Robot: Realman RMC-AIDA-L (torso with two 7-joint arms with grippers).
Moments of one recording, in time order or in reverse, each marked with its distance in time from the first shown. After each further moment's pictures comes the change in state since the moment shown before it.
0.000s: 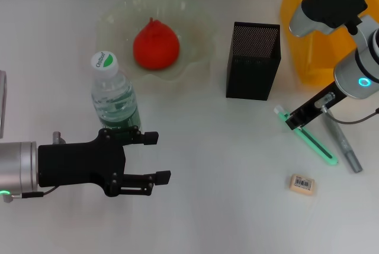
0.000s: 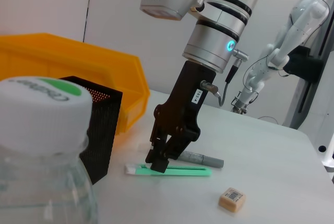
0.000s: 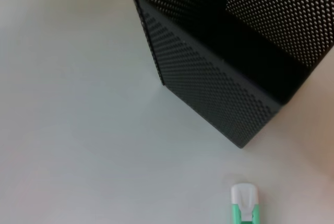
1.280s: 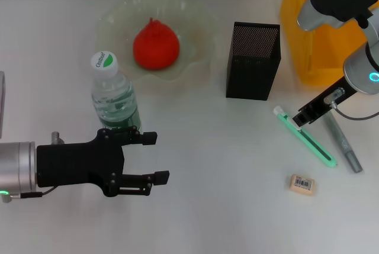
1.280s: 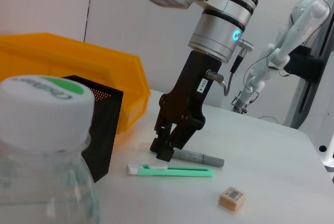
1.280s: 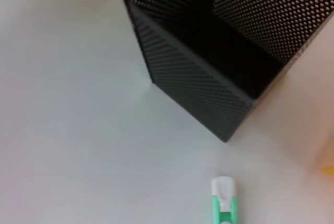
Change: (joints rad) left arm 0.001 0.002 -0.005 0.000 0.004 0.003 0.000; right arm -0.020 -0.002 0.015 -0.083 -0.027 -0.061 0.008
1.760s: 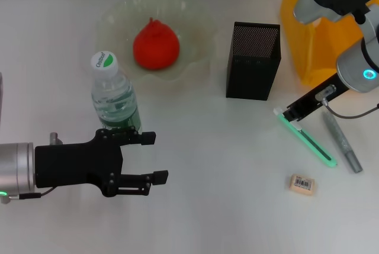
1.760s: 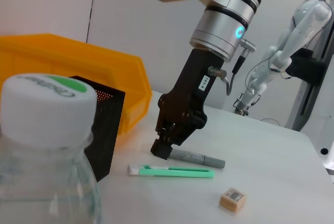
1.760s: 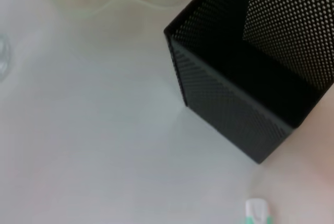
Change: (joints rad) left arm 0.008 0.001 -0.003 0.000 -0.004 0.004 -0.001; right arm -0.006 -0.002 0.007 -0.015 0.080 0.000 -0.007
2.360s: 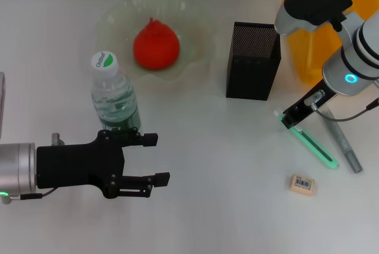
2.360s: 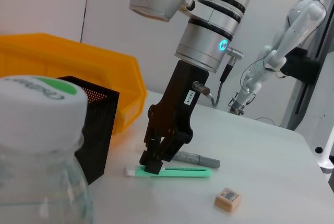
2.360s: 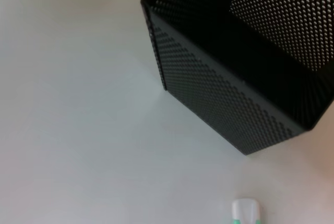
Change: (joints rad) left arm -0.006 -0.001 0.002 0.000 0.006 0.006 -0.001; right arm 0.080 0.004 -0.082 0.128 -0.078 0.058 0.097
